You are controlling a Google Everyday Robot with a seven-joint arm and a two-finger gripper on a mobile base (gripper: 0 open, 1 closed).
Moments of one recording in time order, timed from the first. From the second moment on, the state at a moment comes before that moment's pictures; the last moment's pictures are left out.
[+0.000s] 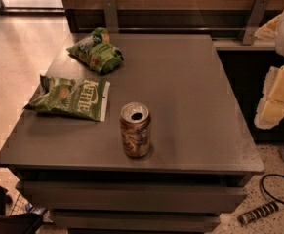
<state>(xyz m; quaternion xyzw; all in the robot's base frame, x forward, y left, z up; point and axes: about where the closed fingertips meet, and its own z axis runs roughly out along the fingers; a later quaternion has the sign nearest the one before) 0.438 -0.214 0.986 -0.60 0.78 -0.05 0.17</state>
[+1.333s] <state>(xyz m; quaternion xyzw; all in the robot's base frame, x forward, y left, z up) 0.599 -0.145 1.011 -0.49 0.77 0.03 0.41</state>
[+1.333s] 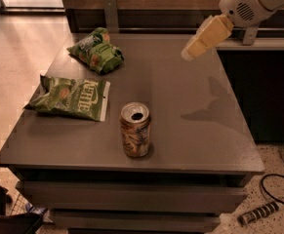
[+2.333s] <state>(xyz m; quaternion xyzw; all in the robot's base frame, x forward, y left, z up) 0.633 -0.097 1.018 -0.46 0.77 0.07 0.44</state>
